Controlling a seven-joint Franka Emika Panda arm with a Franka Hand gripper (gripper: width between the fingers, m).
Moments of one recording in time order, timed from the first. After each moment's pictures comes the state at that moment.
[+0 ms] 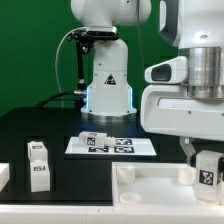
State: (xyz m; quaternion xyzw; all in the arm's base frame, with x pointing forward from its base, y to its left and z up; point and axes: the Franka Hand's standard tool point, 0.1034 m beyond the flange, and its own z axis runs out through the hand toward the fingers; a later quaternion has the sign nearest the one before) arm 0.642 0.106 0.077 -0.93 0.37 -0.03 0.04
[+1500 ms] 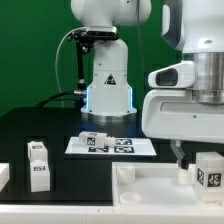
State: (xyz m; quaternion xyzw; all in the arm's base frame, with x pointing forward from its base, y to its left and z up) arm 0.641 0.111 0.076 -0.99 0.12 -0.04 0.02
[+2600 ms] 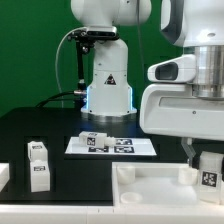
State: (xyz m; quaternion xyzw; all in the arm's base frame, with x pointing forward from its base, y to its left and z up) arm 0.646 0.107 0.079 -0.95 0.29 -0.04 0.02
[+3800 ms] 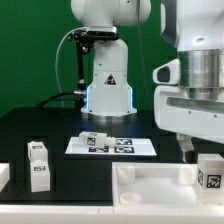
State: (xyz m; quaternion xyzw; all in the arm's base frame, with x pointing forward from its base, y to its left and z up) arm 0.634 0.114 0.076 -0.88 0.47 -0.02 0.05
